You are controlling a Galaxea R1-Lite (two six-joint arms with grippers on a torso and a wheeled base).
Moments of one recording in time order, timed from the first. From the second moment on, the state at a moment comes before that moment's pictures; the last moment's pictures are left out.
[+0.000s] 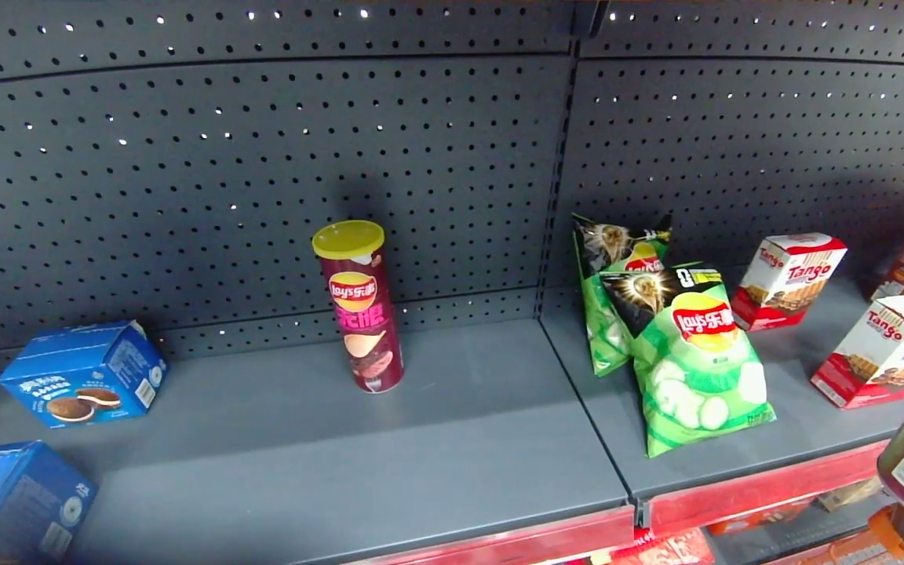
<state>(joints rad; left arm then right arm) 0.00 0.00 0.00 0.00 0.07 -0.04 0.17 0.80 -0.58 -0.16 0.07 -0.11</state>
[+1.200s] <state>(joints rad) 0.00 0.00 0.00 0.00 0.07 -0.04 0.27 0.74 -0.53 -0.18 0.10 -0.11</state>
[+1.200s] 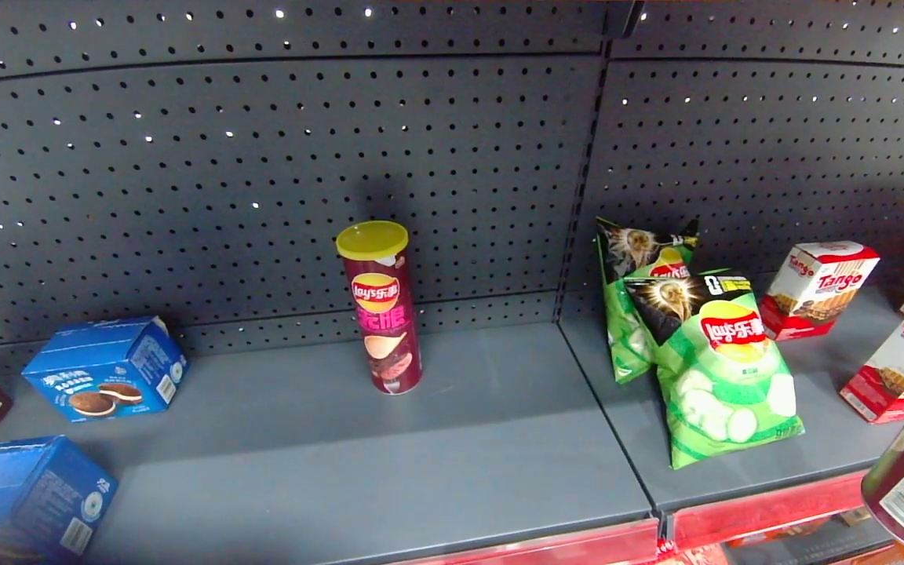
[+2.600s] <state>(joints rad) 0.00 0.01 0.00 0.00 0.04 -0.03 0.37 0.91 -0.63 -0.26 0.14 -0.02</state>
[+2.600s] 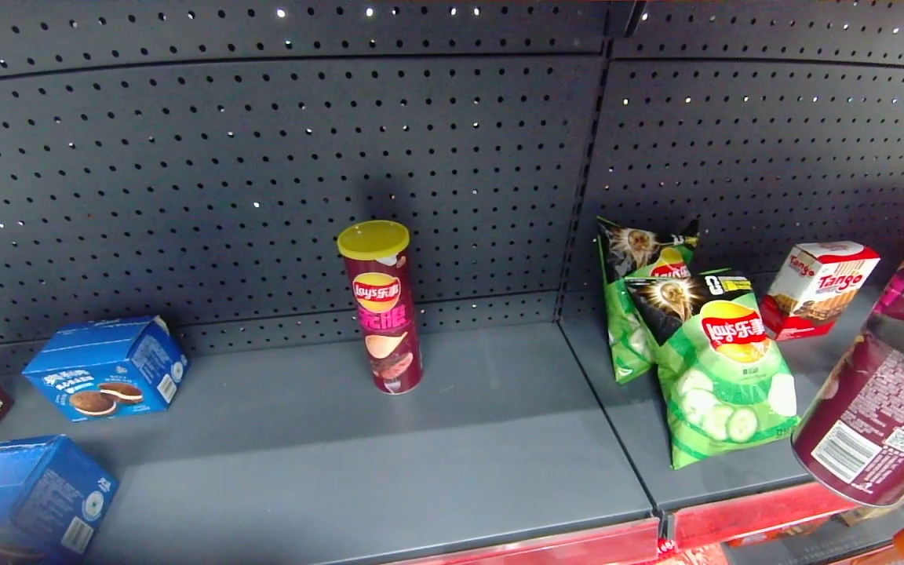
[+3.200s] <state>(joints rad) -0.03 0.30 -0.31 0.01 0.03 0.14 0.33 0.92 -0.64 -0.26 0.14 -0.04</state>
